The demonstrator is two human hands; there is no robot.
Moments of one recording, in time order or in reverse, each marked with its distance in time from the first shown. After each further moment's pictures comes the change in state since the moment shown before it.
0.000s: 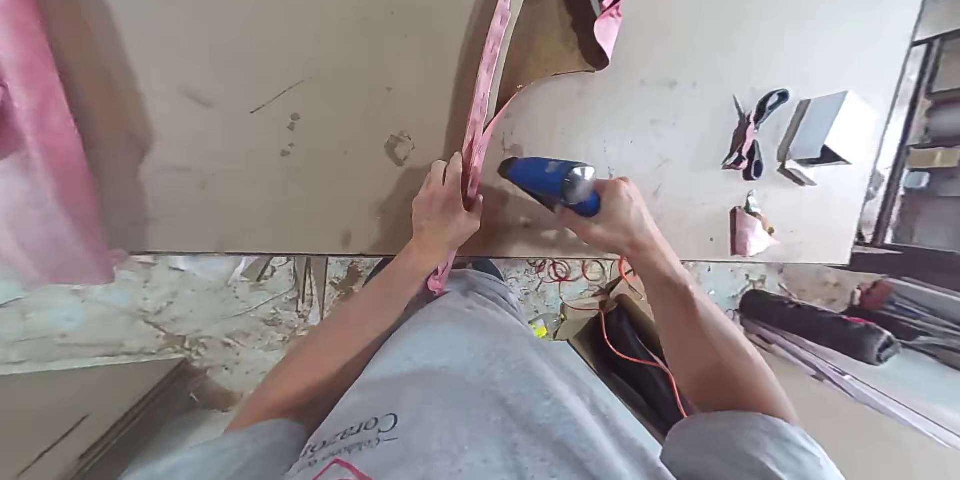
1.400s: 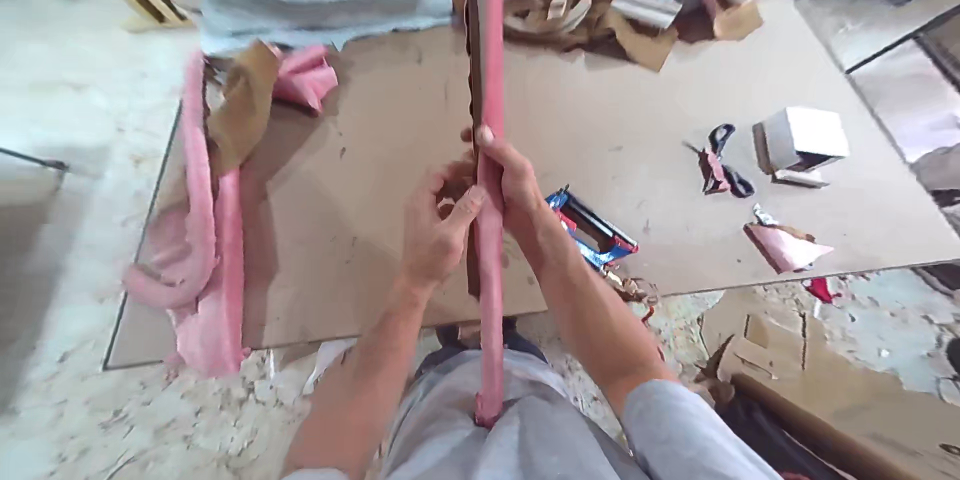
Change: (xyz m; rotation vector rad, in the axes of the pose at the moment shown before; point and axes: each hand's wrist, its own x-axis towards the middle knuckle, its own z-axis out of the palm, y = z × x) left_hand 0.036 0.108 -0.149 -0.864 0.122 0.306; right_hand 0.075 -0.132 -0.033 1.685 0.088 -0.388
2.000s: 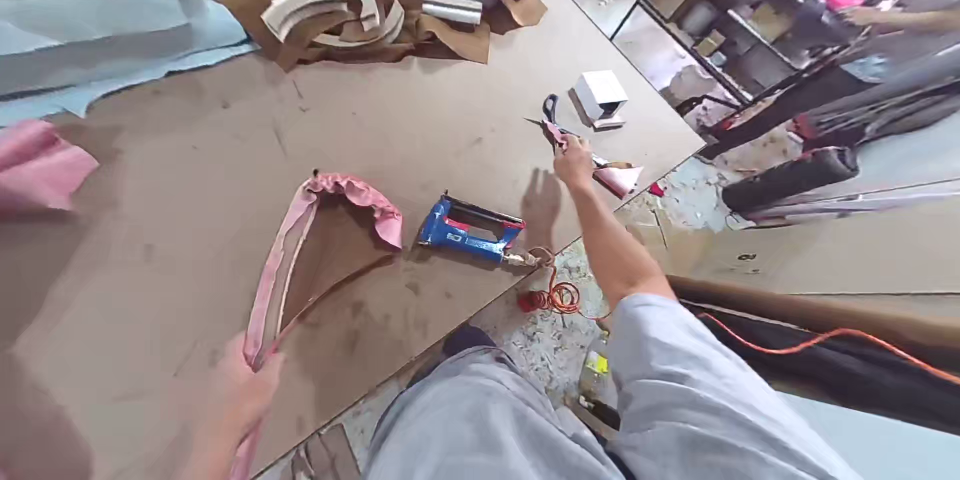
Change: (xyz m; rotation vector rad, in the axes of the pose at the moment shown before) left_hand -0.041 -0.099 -0.135 1.066 -0.337 -0.624; right_hand -0.143 -0.114 -0.376 -1.643 1.195 0.312
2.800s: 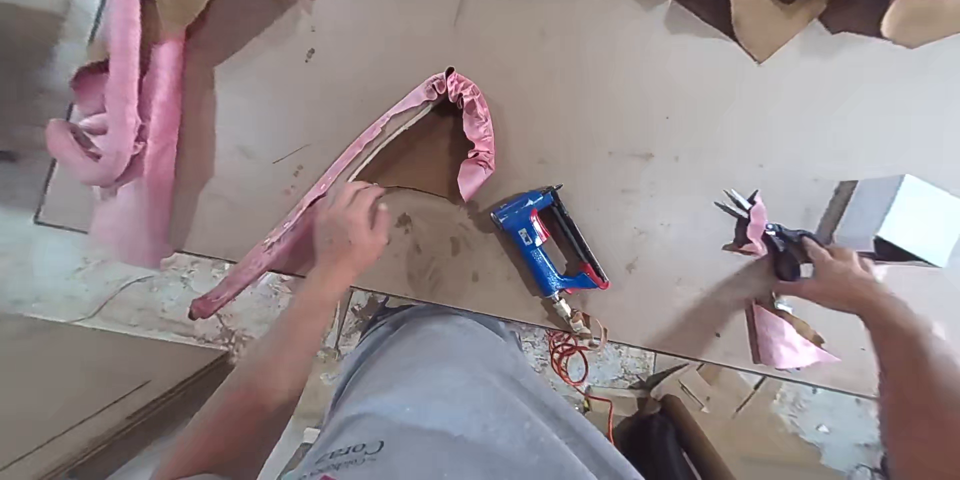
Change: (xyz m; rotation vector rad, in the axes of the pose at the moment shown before) left_hand -0.004 0.096 0.068 0.146 0.397 0.067; right_hand 0.208 0.129 -0.029 -0.553 -0.724 -0.519
